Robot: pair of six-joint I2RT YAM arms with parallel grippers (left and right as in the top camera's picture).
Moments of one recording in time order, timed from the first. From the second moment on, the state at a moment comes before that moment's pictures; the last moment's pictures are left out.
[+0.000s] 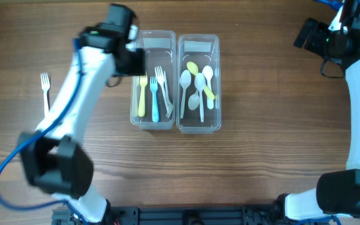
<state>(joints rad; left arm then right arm) -0.22 1.83 1.67 -1.09 0.01 -0.23 -0.15 1.65 1.71 -1.00 0.05 0.25</state>
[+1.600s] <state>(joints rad) 0.47 2.21 1.66 -0.98 0.08 0.14 -0.15 1.65 1.71 -1.00 0.05 0.25</state>
